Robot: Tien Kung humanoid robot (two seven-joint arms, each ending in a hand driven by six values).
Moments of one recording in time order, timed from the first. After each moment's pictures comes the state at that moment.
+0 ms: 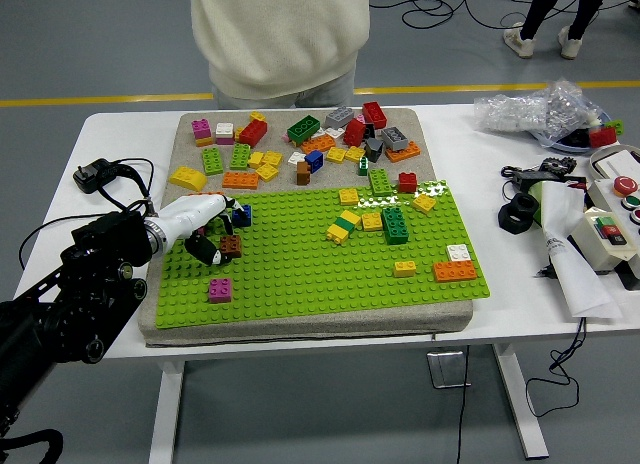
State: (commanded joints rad) left arm -0.62 0.13 -1.13 -0.82 2.24 -0.20 -0.09; right arm 0.14 -0.15 1.50 0.18 -1.54 0.02 -0.09
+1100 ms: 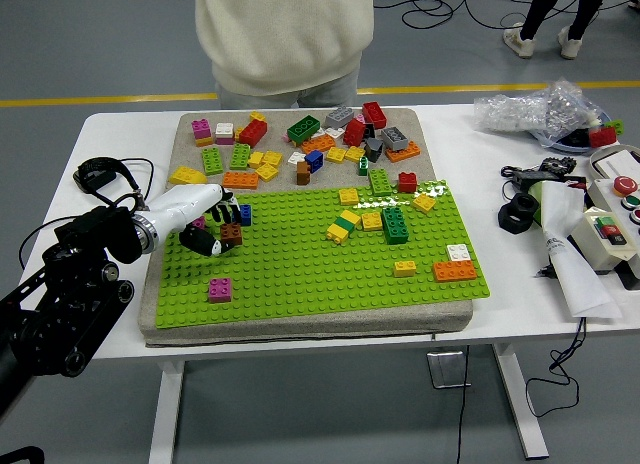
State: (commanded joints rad) left arm -0.52 0.19 -1.17 -1.07 2.25 -0.25 -0.05; right arm 0.14 -0.15 1.51 0.18 -1.53 0.01 -0.08
